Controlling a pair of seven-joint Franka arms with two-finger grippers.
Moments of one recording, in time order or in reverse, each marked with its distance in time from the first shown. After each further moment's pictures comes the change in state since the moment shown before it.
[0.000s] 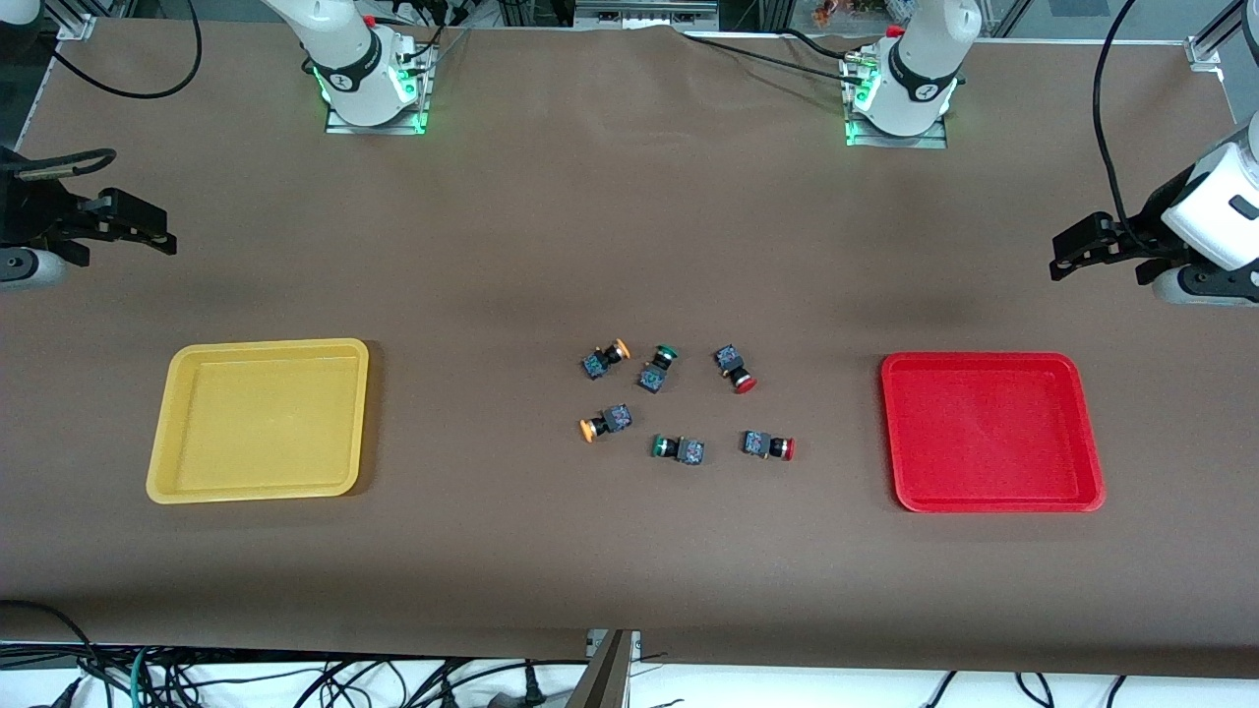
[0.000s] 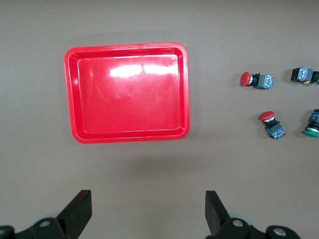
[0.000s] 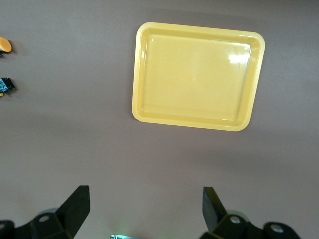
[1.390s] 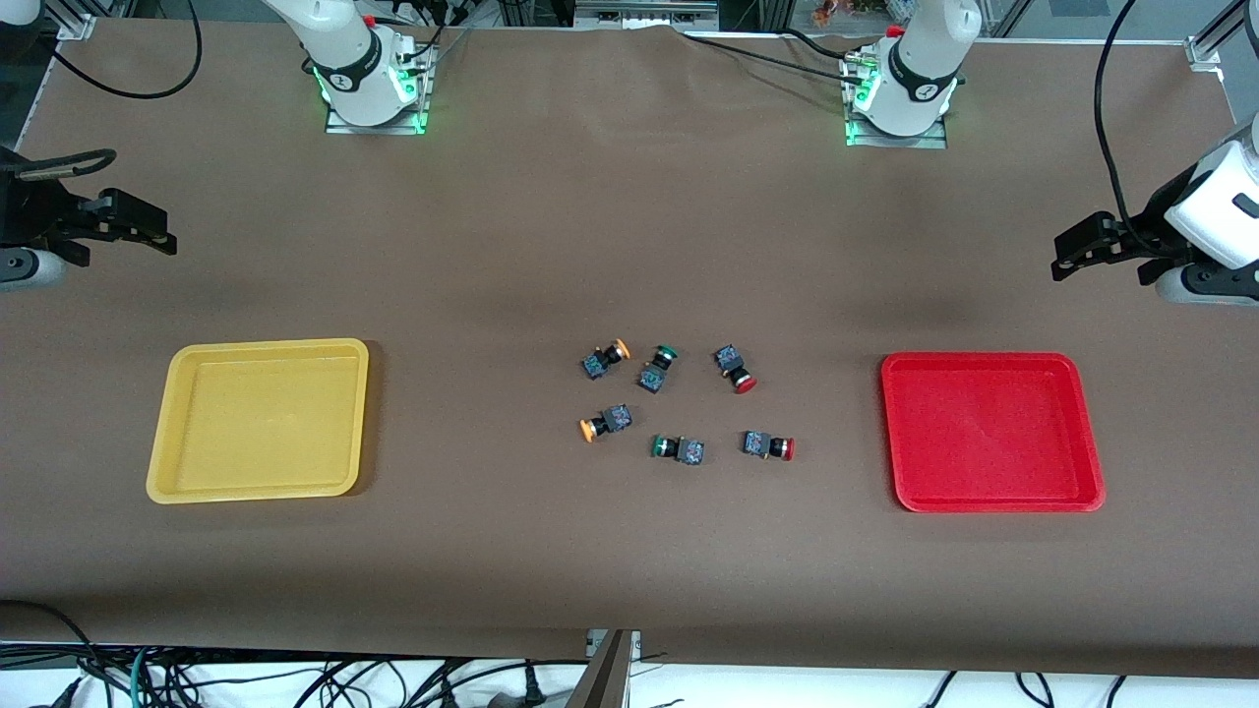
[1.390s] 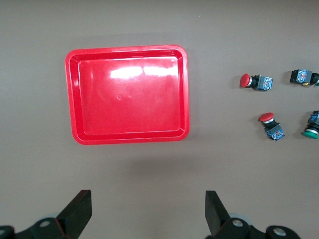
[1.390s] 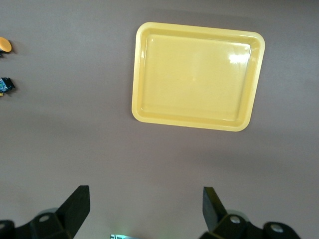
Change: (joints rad) left arm 0.000 0.000 0.000 0.006 0.000 0.002 0.000; right arm 0.000 0.001 0.000 0.000 0.000 0.000 0.000
